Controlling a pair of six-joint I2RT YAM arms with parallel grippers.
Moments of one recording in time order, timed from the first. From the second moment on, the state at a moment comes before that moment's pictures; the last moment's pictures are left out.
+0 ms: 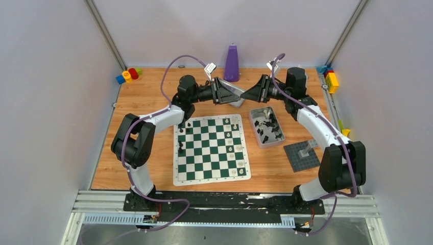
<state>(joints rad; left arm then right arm) -0.49 1.81 1.17 0.73 0.88 -1.10 0.19 1.49 1.14 0.07 -0.92 0.63</state>
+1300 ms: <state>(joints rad) -0.52 1.84 1.21 0.72 0.89 -1.11 0.17 1.50 1.15 0.12 -0.93 0.68</state>
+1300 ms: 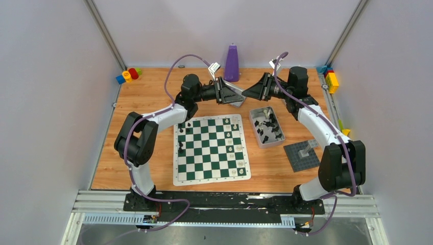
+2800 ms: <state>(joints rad) -0.68 1.84 1.77 -1.04 0.40 0.29 -0.06 1.20 1.09 -0.20 -0.88 0.18</state>
